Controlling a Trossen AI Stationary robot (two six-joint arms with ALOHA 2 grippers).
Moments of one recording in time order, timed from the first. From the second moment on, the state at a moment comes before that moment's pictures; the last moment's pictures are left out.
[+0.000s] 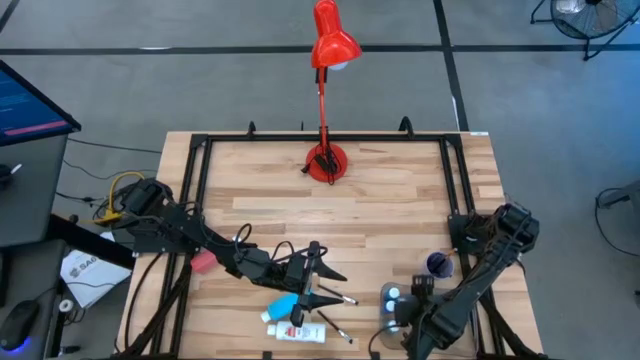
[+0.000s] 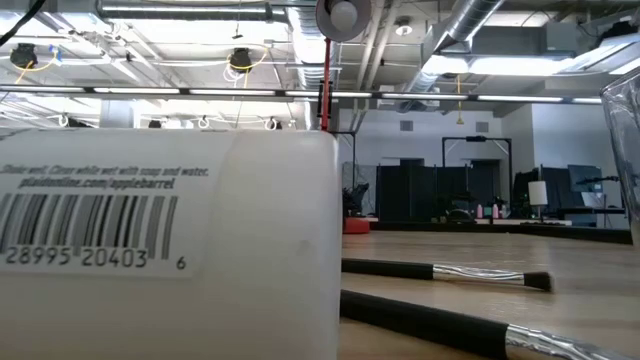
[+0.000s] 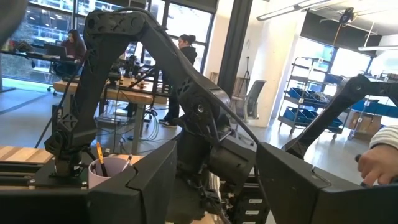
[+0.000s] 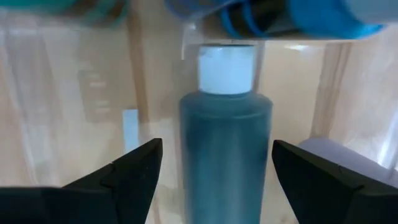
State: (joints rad) left arm -0.51 1.72 1.05 0.85 -0.31 -0.14; right arm 0.93 1.89 1.28 -1.11 0.13 0.95
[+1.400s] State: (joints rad) left arm -0.51 1.72 1.05 0.85 -0.31 -0.14; right arm 0.91 1.83 1.21 -1.05 0.05 1.04
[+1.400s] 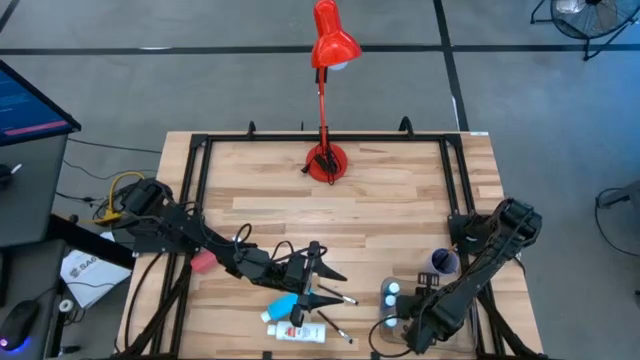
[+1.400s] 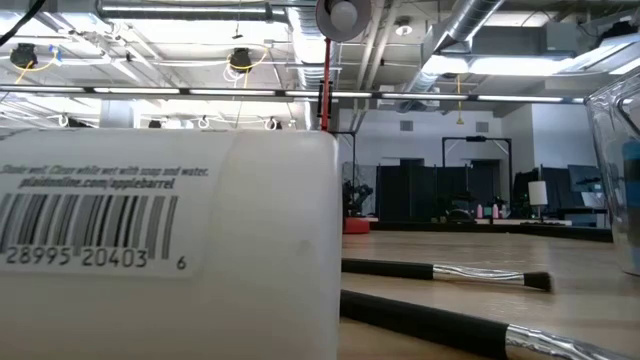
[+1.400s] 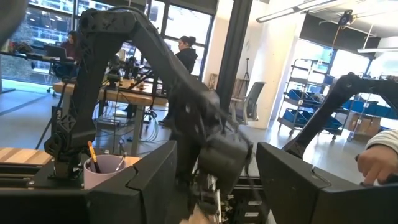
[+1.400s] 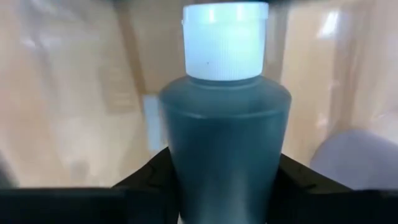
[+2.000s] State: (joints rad) left arm -0.51 1.72 1.05 0.85 -0.31 -0.14; right arm 1.09 1.55 1.25 -1.07 0.67 1.34
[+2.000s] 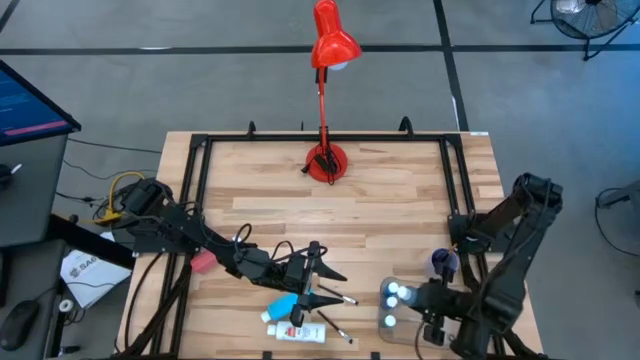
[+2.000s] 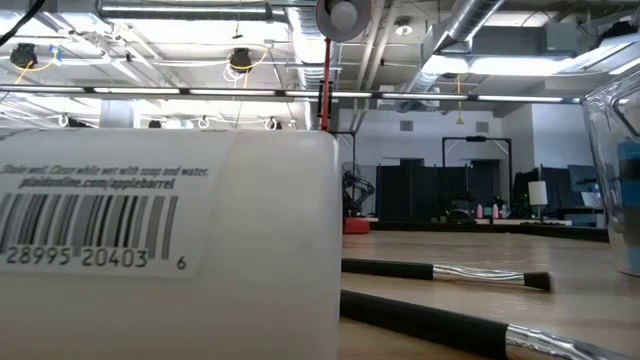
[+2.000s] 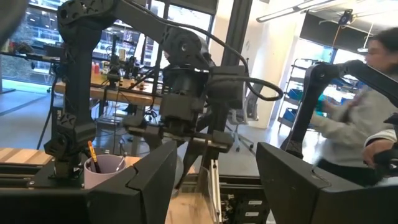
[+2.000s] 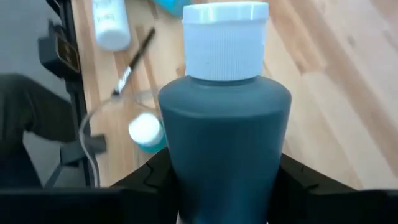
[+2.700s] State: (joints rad) left arm -0.35 2.29 1.16 1.55 -0.16 -0.24; right arm 1.26 1.59 1.19 -1.06 1.07 1.60
